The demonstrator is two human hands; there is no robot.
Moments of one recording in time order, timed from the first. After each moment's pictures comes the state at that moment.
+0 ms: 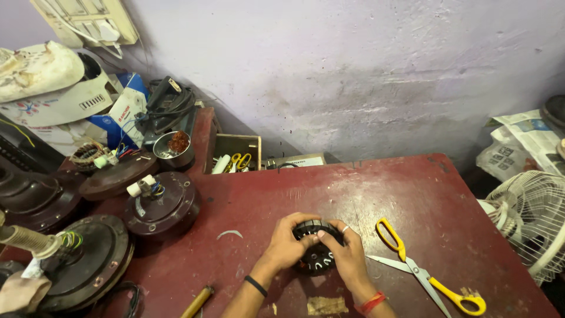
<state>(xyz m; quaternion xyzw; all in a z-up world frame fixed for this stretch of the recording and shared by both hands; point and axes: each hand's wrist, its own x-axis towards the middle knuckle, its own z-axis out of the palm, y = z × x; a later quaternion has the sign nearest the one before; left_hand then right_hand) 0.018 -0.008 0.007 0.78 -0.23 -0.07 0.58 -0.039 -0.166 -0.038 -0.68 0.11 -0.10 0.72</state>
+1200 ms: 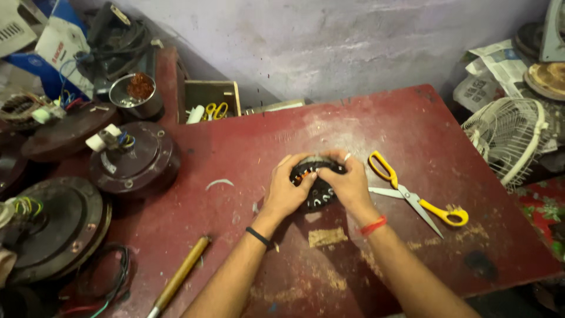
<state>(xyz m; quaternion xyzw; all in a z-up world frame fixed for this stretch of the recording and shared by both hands) 0.006 0.002 -0.016 0.76 -0.26 0.01 0.59 -0.034 -0.166 -0.037 -0.76 0.11 -0.16 0.61</state>
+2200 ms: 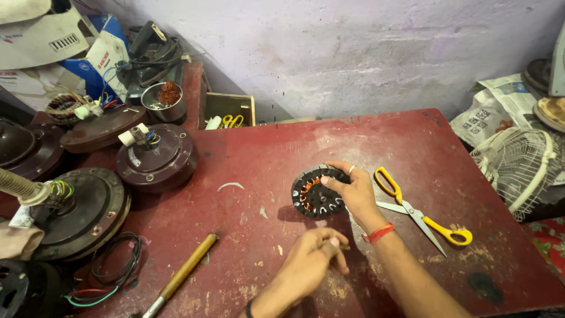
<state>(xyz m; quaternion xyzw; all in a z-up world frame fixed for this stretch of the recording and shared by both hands) -0.117 0.011 -0.015 0.59 -0.14 -0.35 0.71 -0.038 -0.169 -0.028 -0.71 0.09 -0.10 0.69</state>
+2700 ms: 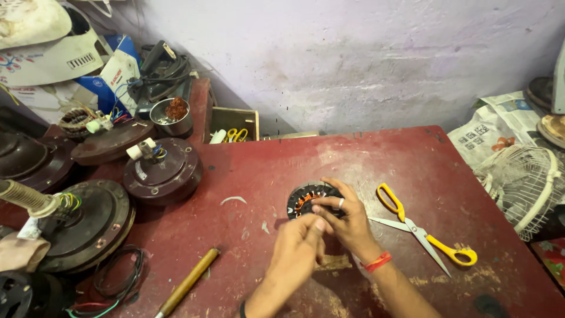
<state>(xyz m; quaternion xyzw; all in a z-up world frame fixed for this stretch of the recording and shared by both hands) -0.089 0.023 0.039 0.70 -0.09 -0.21 0.68 -0.061 -0.151 -0.017 -0.84 -0.13 -0.28 0.45</state>
